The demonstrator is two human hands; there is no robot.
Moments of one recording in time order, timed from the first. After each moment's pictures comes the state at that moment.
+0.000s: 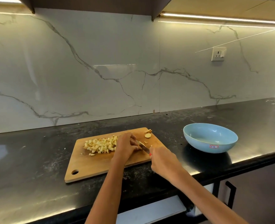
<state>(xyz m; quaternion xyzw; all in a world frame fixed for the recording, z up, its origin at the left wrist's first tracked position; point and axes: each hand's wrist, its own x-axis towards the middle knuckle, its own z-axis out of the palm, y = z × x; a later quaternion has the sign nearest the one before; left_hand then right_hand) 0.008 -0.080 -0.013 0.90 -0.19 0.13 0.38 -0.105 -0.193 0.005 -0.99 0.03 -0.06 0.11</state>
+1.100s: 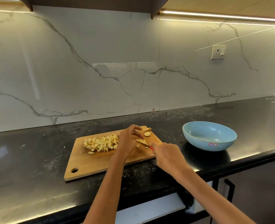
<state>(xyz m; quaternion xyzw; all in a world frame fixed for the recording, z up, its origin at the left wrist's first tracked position) -0.003 -0.087 -0.002 0.87 -0.23 0.15 0.41 -0.095 -0.215 -0.008 -0.98 -0.04 -0.19 0.01</state>
